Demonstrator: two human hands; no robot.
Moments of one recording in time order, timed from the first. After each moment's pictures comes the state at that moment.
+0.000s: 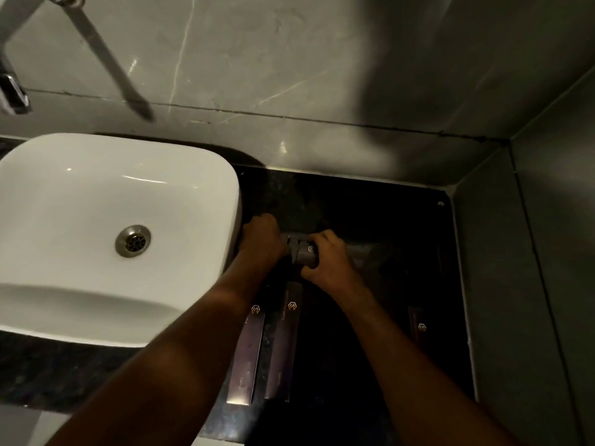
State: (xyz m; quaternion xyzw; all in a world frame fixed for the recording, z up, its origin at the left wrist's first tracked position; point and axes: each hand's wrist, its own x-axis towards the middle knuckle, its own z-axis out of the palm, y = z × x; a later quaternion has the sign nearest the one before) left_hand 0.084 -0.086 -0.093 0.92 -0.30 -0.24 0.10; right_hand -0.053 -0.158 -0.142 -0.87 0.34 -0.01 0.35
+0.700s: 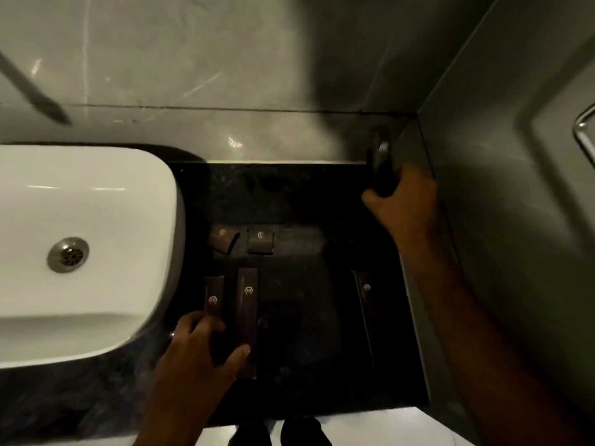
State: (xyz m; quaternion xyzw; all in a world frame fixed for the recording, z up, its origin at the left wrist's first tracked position) left_hand -0.032 0.076 -0.036 0.90 -0.30 -0.28 0.14; right_hand -0.175 -0.254 -0.030 -0.75 0.60 -0.20 0.17
